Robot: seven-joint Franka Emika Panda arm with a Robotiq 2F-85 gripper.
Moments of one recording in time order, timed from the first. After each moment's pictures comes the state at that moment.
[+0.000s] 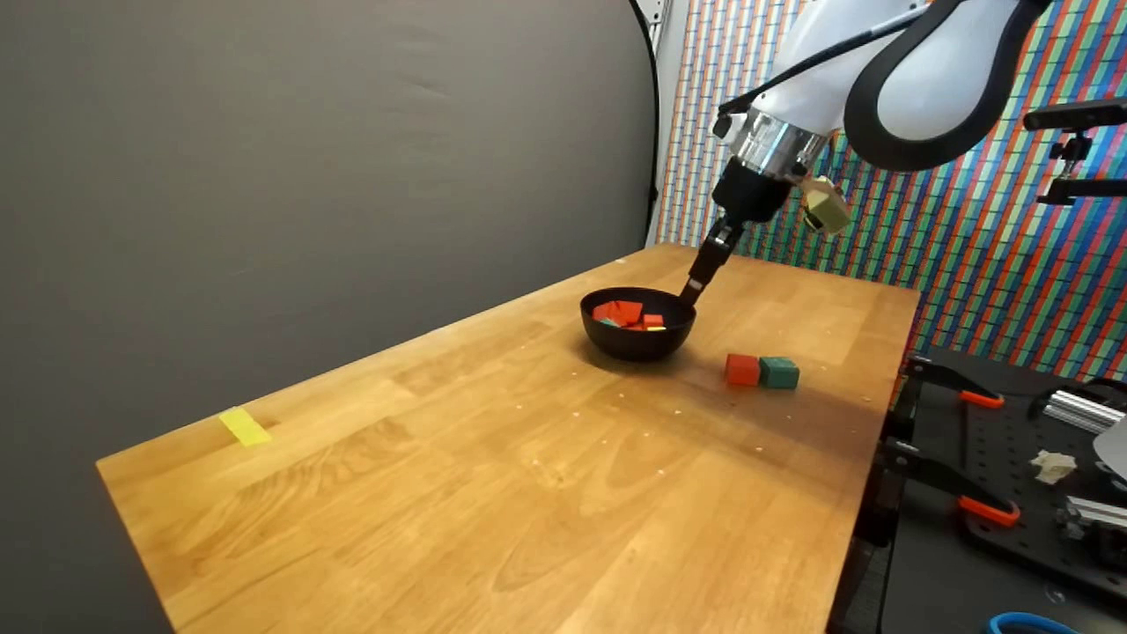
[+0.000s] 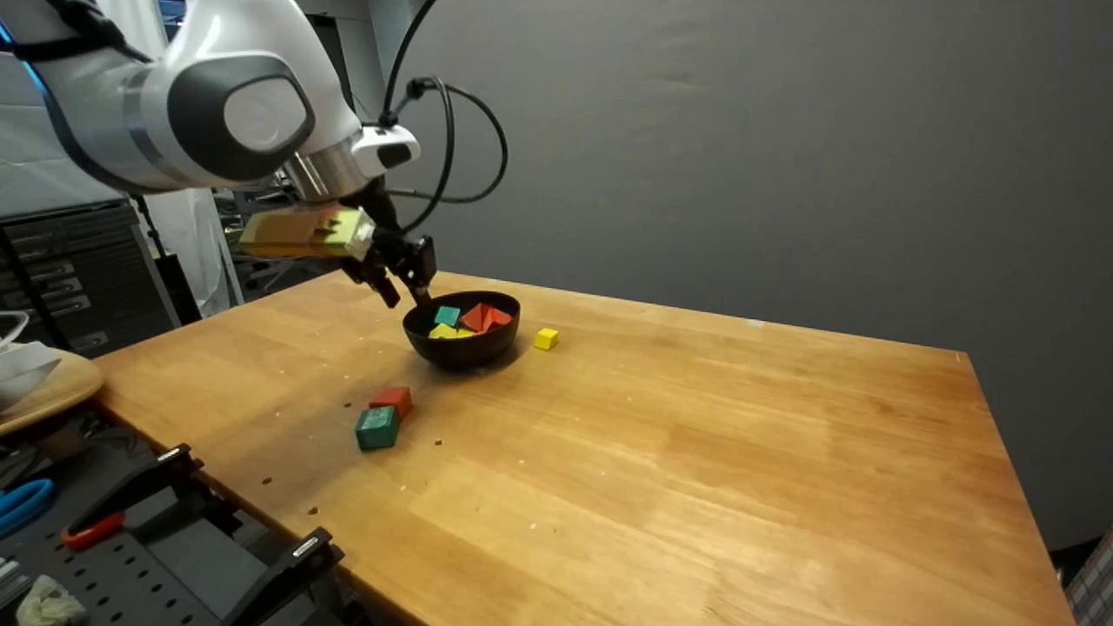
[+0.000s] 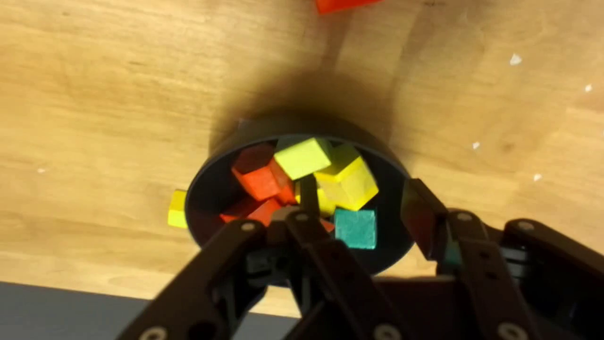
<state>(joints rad) -0.01 0.06 0.13 -2.74 -0.11 3.16 -0.05</state>
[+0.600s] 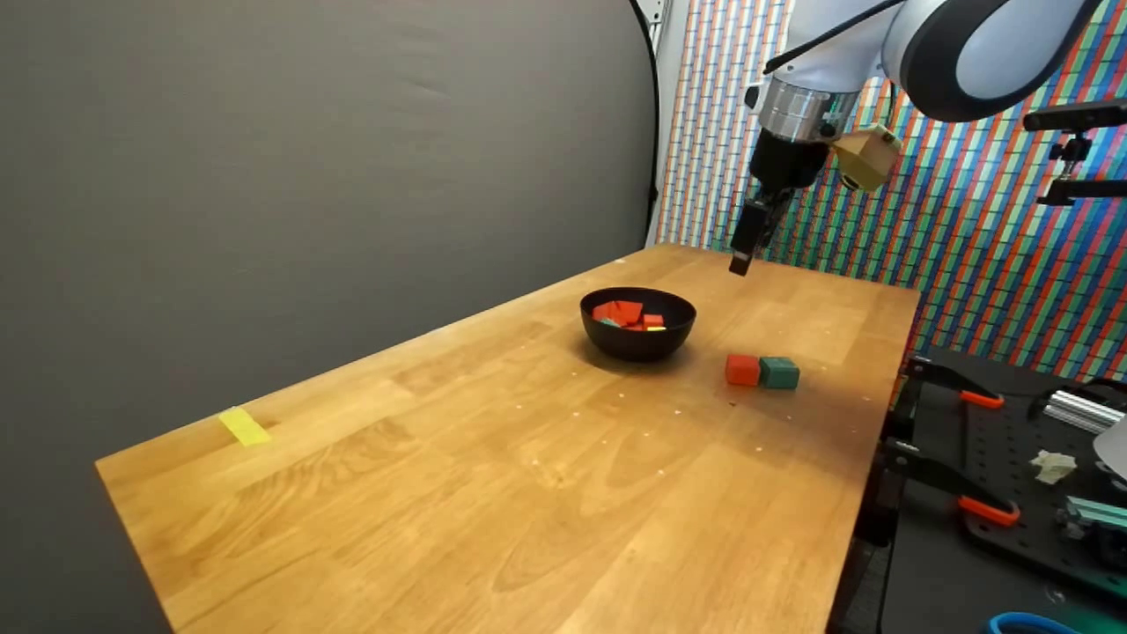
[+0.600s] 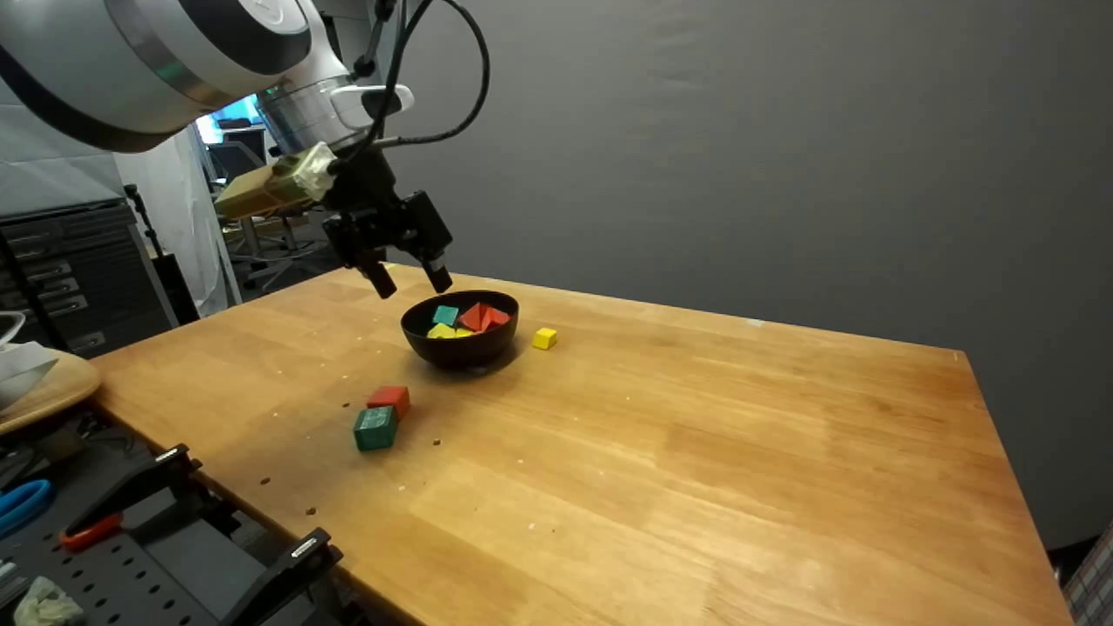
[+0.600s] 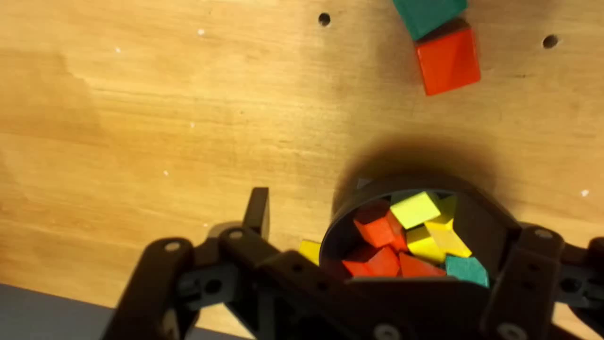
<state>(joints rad) -0.09 -0.13 0.10 -2.75 -0.58 2.80 0.43</state>
